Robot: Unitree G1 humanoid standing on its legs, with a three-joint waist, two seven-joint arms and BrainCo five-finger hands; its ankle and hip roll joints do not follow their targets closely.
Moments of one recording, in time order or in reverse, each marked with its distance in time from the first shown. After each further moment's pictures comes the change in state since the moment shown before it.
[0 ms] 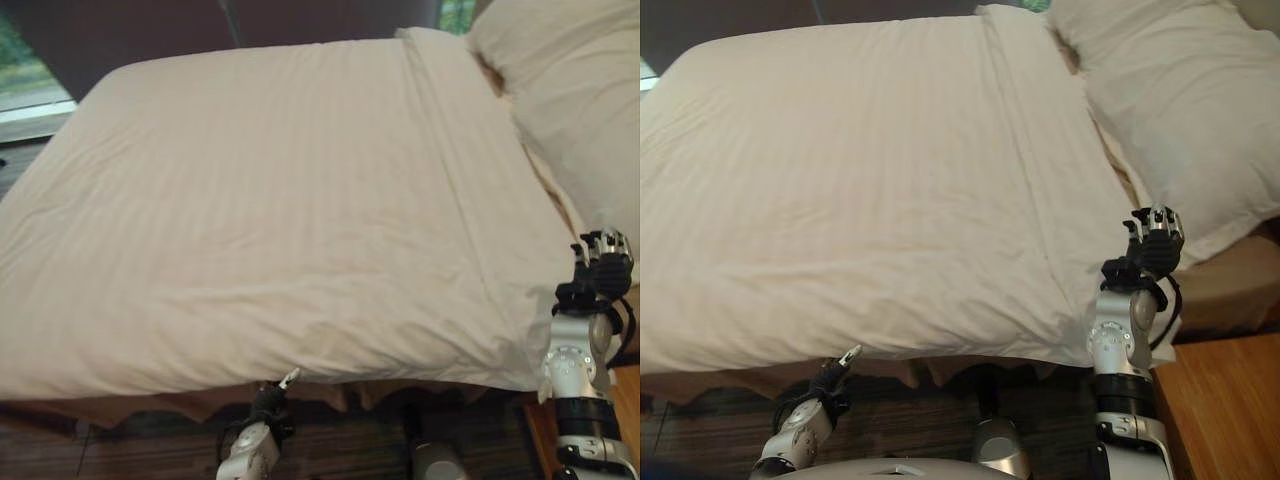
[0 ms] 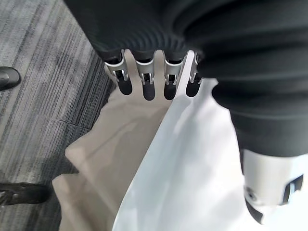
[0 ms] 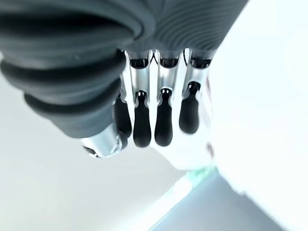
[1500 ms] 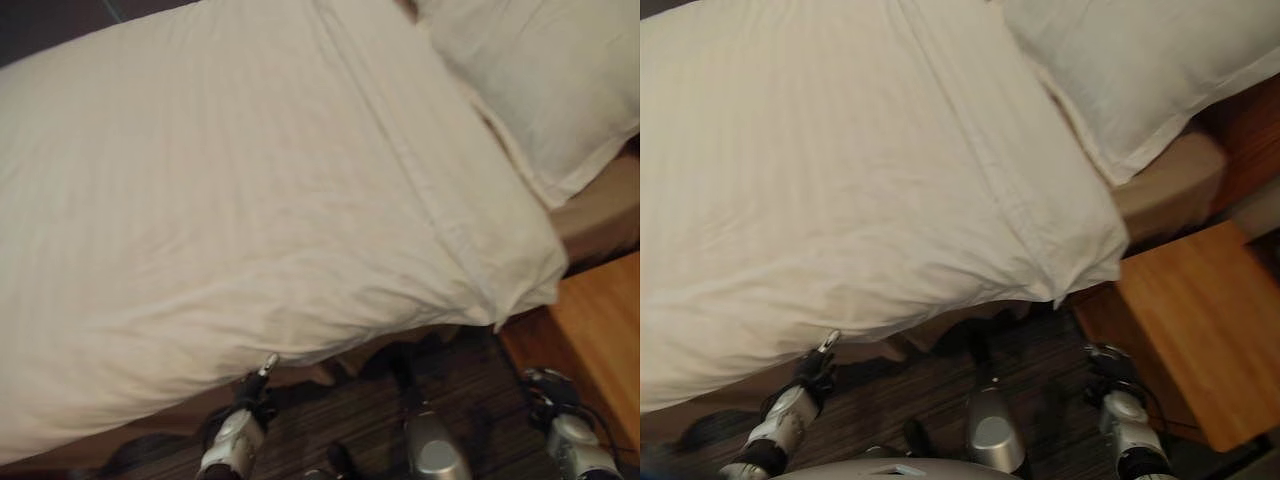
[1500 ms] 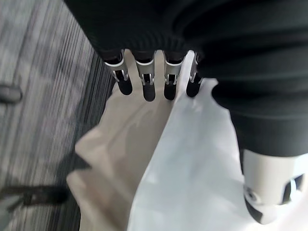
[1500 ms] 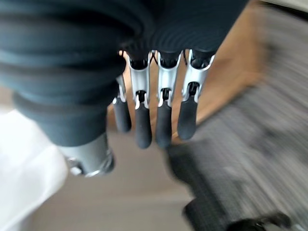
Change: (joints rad) left arm -0.065 0.077 -0.010 0.109 -0.113 -0.061 -0.007; right arm 0.430 -0.108 0.328 0.382 -0.745 0.284 0.067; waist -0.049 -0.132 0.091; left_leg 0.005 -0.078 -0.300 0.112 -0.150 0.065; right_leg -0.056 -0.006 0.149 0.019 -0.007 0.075
